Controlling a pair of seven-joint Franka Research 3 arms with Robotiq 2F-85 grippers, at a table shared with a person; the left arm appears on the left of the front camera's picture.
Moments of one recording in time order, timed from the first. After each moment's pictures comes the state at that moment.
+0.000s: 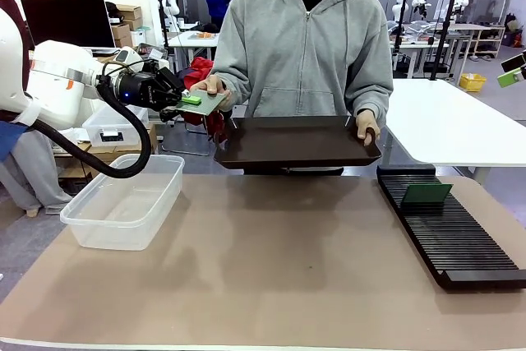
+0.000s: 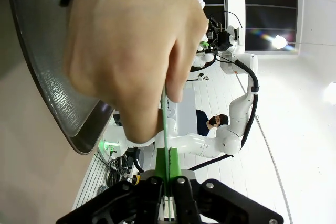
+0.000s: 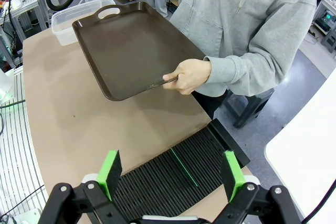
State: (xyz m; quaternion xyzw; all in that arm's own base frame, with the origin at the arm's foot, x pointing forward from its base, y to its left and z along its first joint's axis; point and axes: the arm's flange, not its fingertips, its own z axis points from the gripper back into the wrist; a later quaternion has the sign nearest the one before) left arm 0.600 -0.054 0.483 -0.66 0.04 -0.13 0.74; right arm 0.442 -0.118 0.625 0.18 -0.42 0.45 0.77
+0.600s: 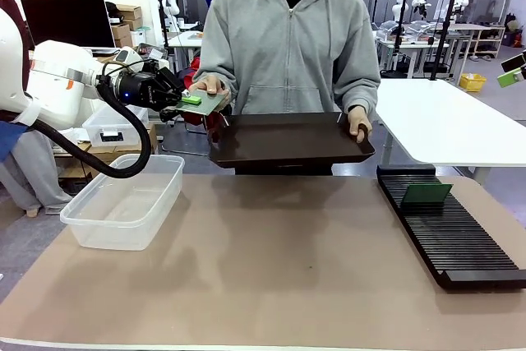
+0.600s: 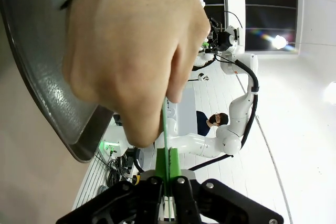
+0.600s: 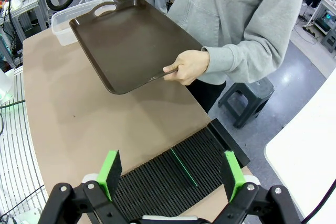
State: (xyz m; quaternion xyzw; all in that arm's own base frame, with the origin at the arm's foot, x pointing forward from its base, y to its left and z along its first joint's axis) left arm 0.600 -0.054 0.483 -0.66 0.04 -0.13 0.74; right arm 0.442 -0.118 0.625 0.18 -0.42 0.45 0.77
